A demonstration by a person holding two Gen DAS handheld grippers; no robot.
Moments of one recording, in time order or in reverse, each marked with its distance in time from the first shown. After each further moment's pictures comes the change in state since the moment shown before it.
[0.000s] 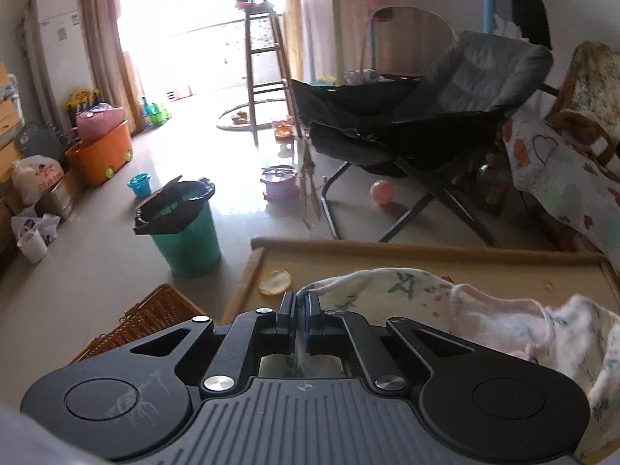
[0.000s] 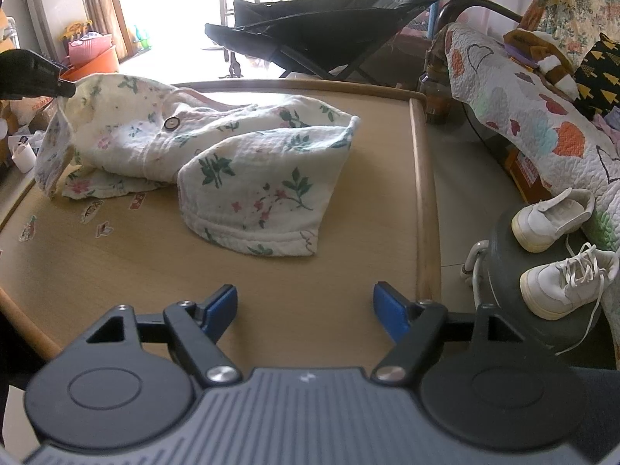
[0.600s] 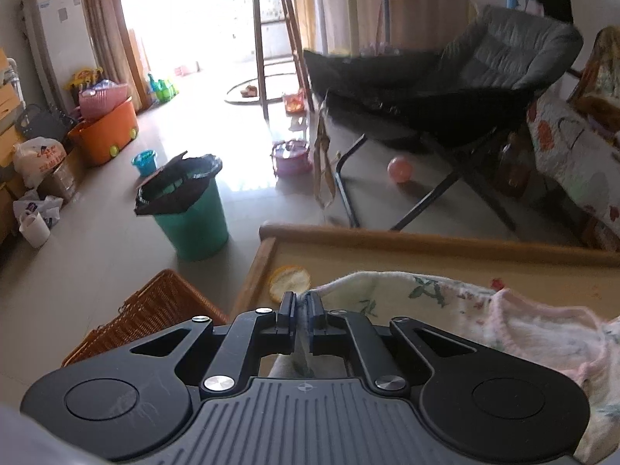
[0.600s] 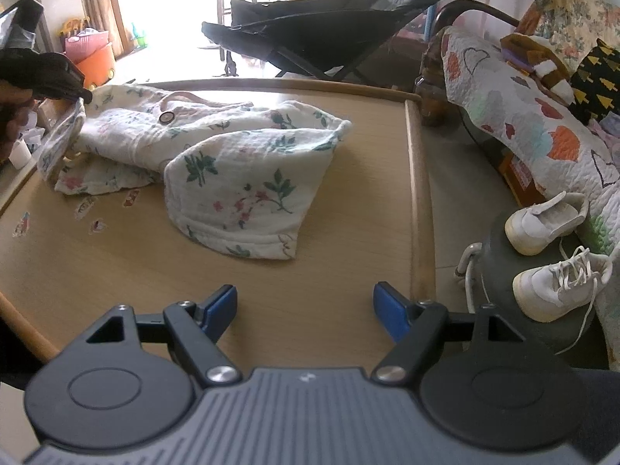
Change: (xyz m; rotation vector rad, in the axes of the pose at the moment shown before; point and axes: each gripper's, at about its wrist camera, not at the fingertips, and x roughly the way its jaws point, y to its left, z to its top) left arm 0.074 0.014 0.011 0.006 0.096 0.034; right arm 0.003 0.002 -0.001 -0.019 -0.002 -0.030
